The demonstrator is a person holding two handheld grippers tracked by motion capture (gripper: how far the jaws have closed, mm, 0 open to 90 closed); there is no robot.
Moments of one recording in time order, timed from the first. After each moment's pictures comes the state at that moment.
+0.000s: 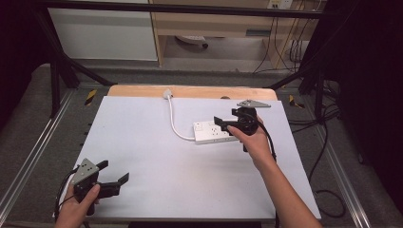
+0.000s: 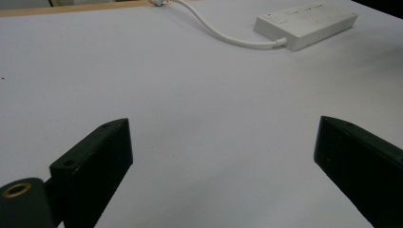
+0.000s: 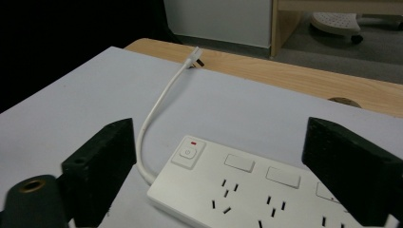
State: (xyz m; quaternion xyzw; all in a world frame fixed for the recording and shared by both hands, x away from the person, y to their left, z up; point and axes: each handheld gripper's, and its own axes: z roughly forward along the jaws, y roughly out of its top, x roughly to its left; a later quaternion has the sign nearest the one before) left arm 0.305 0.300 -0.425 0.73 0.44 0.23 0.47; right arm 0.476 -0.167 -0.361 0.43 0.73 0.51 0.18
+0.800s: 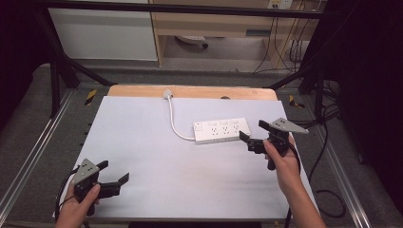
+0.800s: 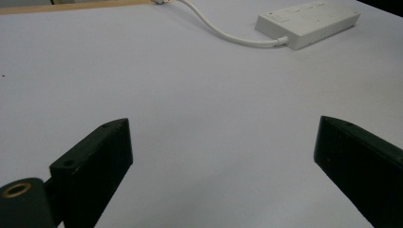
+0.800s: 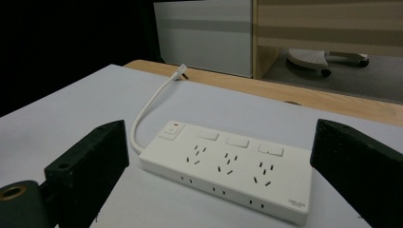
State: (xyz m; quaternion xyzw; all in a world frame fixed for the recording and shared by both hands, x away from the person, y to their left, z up) left arm 0.305 0.299 -0.426 0.73 0.44 0.23 0.47; right arm 0.401 -0.239 -0.360 0.41 0.69 0.55 0.23
